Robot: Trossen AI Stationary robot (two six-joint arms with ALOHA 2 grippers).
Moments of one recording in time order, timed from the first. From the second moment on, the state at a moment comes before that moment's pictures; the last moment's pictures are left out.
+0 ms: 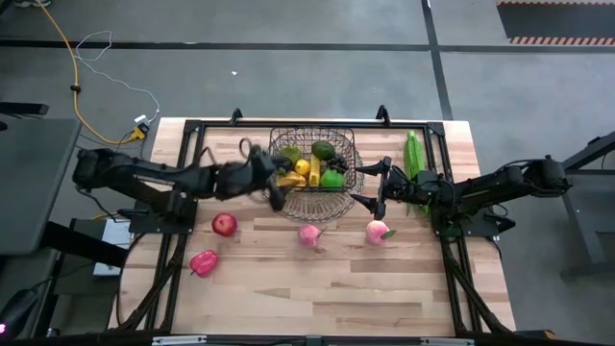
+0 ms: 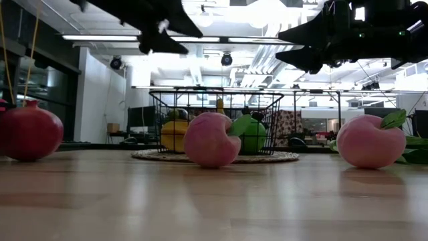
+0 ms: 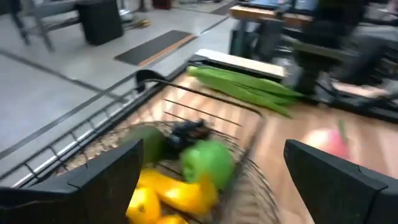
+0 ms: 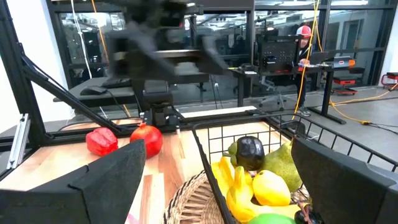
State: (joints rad) left arm 0.10 1.23 0.76 0.13 -0.46 -0.18; right arm -0.04 1.08 0.23 0.92 0.14 0.02
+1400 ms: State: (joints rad) left arm -0.21 1.01 0.26 0.81 -0.51 -0.02; right arm 0.04 1.14 0.44 0.50 0.08 0.07
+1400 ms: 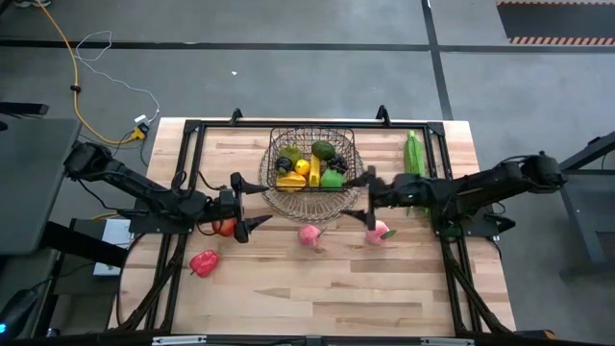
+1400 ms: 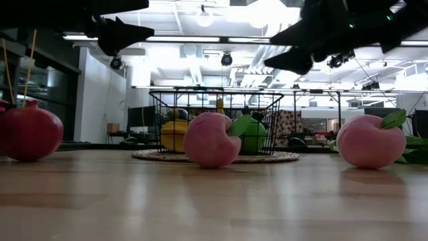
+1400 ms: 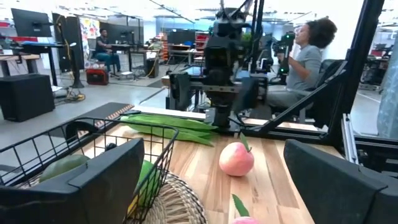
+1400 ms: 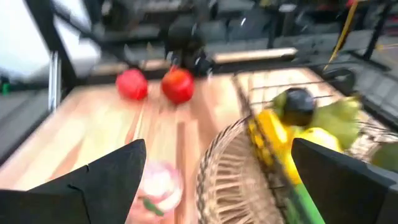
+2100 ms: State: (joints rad) left arm -0.20 1.01 0.26 0.80 -0.51 -0.04; right arm 0.13 1.79 0.99 0.14 -0.08 -0.11
